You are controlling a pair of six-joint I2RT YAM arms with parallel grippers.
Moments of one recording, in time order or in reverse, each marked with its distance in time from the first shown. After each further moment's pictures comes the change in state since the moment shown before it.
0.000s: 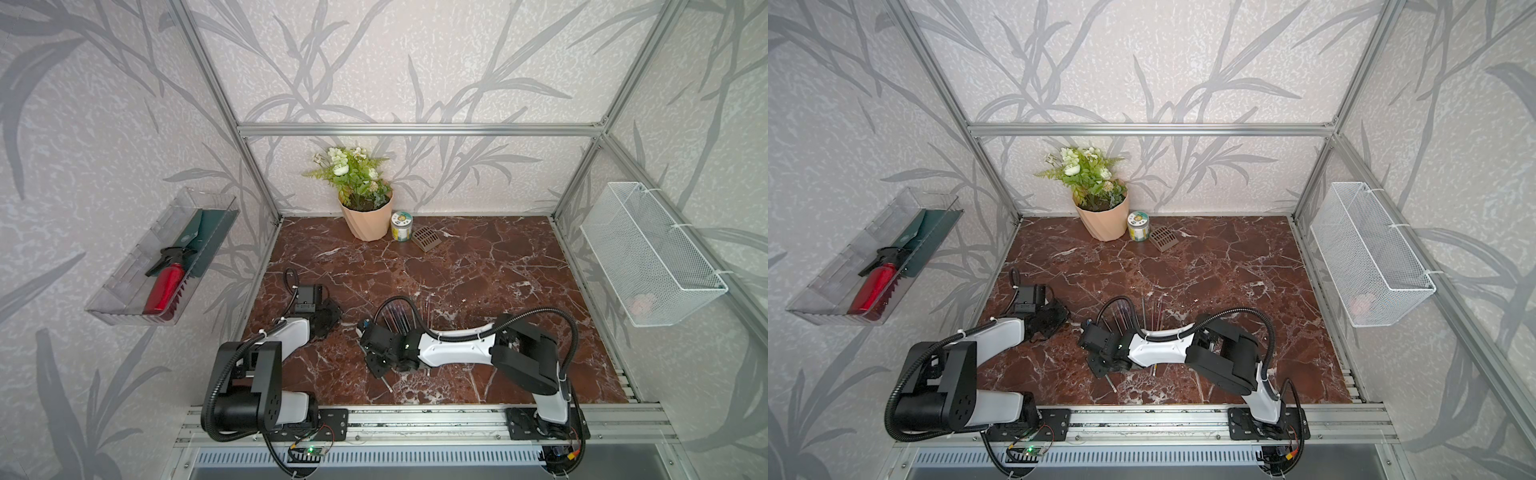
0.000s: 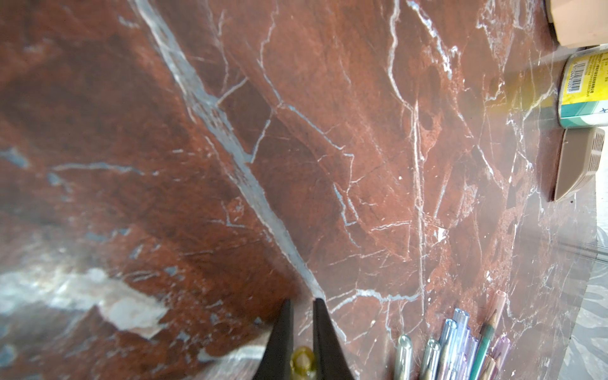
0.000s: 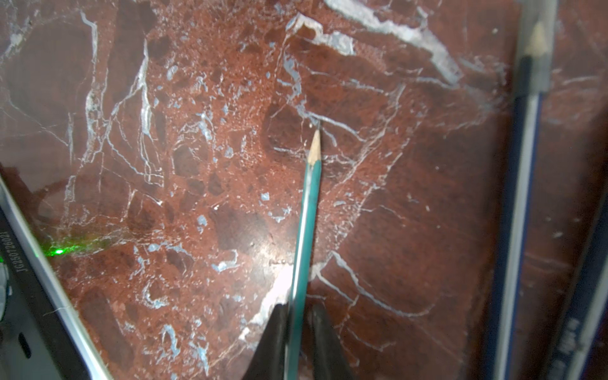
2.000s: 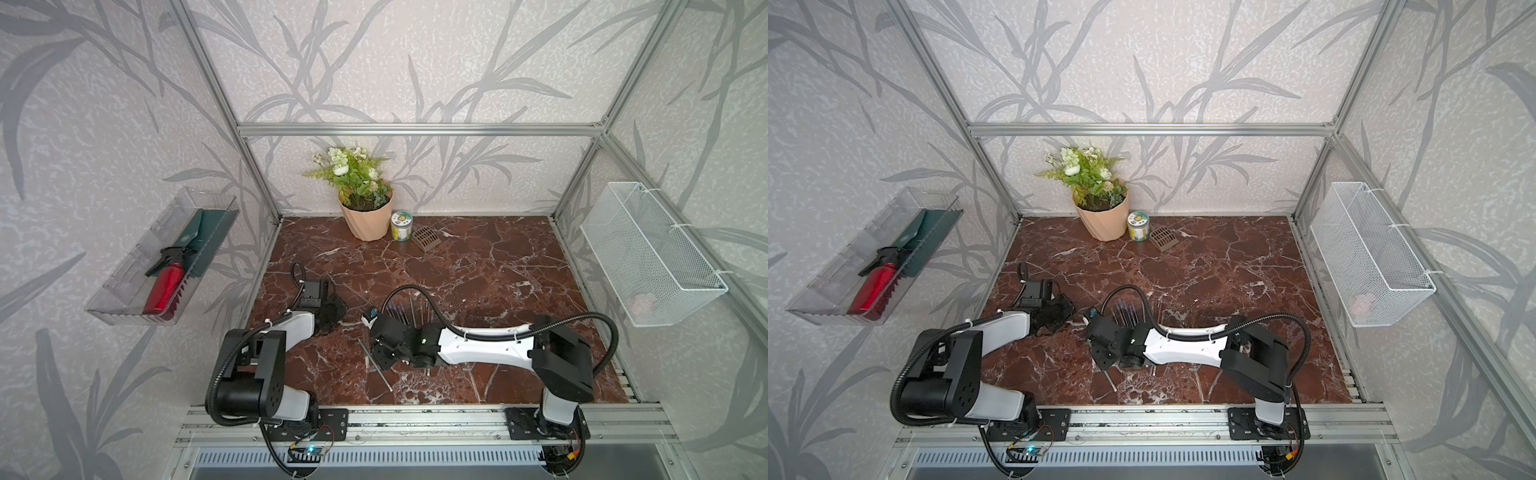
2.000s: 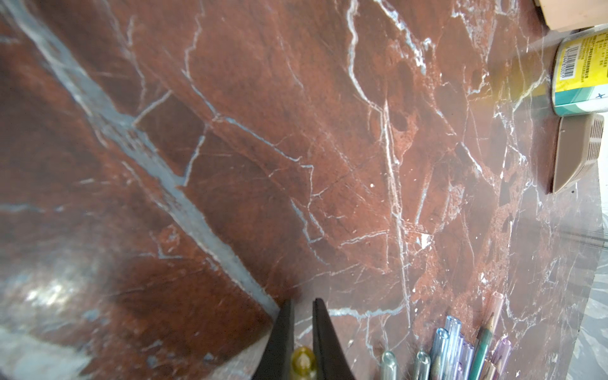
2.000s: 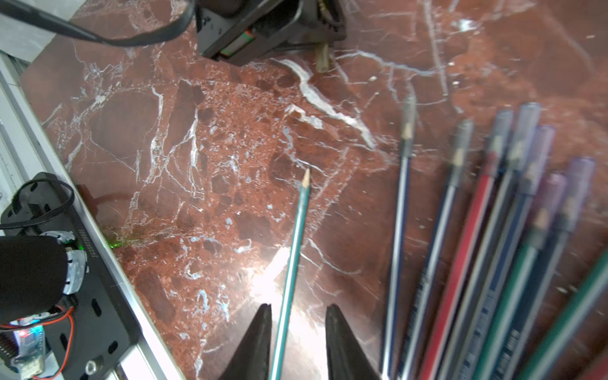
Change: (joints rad) left arm -0.047 0.072 0.055 0.023 -0.016 0.011; right arm -0.017 -0.224 -0.092 -0.035 0.090 -0.053
